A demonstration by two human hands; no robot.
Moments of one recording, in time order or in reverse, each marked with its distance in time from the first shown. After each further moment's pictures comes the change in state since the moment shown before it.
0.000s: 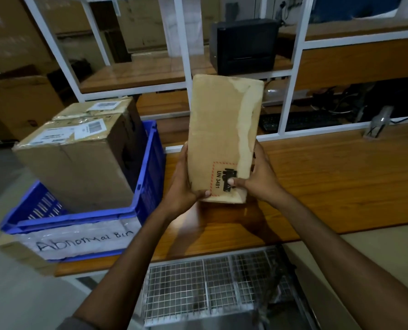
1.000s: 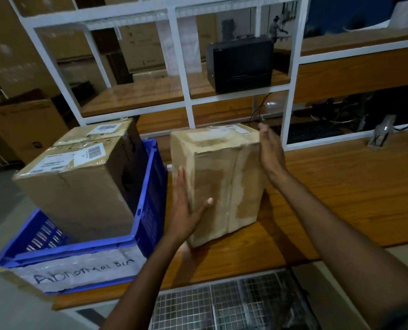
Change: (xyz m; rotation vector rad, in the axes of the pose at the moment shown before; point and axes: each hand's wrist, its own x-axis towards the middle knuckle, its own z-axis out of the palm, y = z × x) left_hand 0.002 -0.015 0.016 0.021 0.156 -0.094; right_hand 0.085 -0.019 -0.028 0.190 0.323 0.150
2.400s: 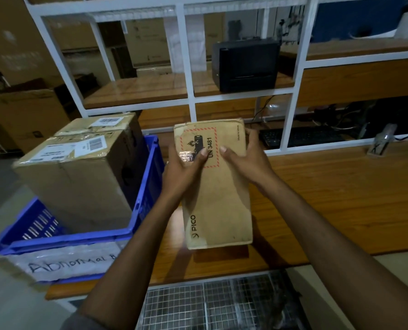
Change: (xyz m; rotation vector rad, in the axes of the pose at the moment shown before) left_hand 0.054 0.073 -0.021 -0.150 0.199 -0.174; right_hand -0.047 -0.044 0.019 -0.108 -0.253 -0.108
